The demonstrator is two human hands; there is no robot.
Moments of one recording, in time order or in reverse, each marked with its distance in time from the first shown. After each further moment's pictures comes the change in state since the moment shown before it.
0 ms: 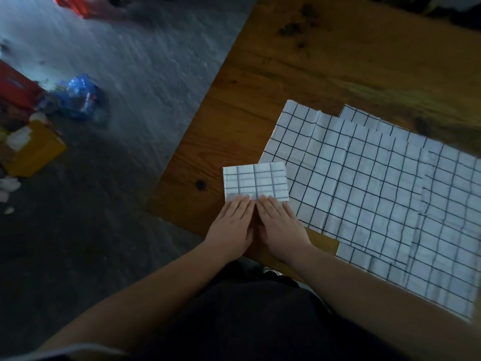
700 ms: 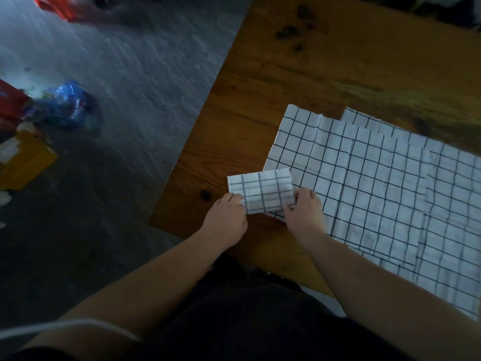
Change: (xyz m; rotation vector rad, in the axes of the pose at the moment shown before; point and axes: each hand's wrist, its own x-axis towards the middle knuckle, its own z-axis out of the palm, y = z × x) left_hand 0.029 -0.047 -0.034 -0.067 0.123 0.043; right_hand 0.034 0.018 -0.027 0.604 0.310 0.614
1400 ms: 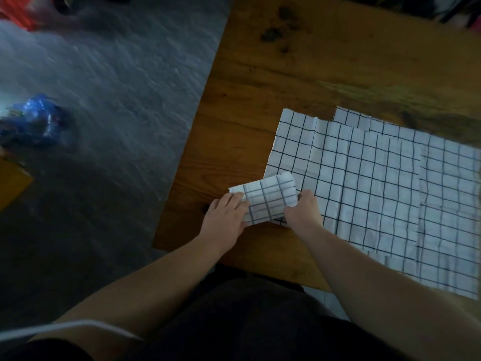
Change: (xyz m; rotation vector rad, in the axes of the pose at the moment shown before) left_hand 0.018 -0.039 0.001 0.039 -0.043 0.108; right_hand 0.014 -0.035 0.009 0.183 -0.018 0.342
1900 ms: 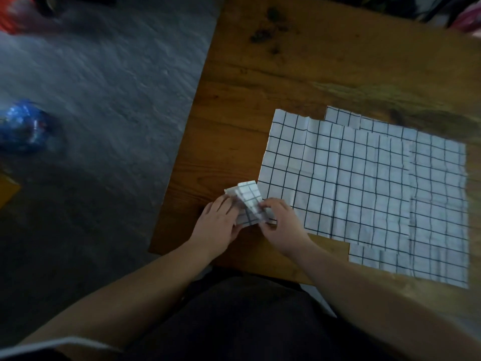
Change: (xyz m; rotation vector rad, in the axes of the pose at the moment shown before) left_hand -0.009 -0.010 -0.005 -0.057 0.017 0.046; right_hand -0.049 0.001 0.006 -0.075 -0.201 -0.473
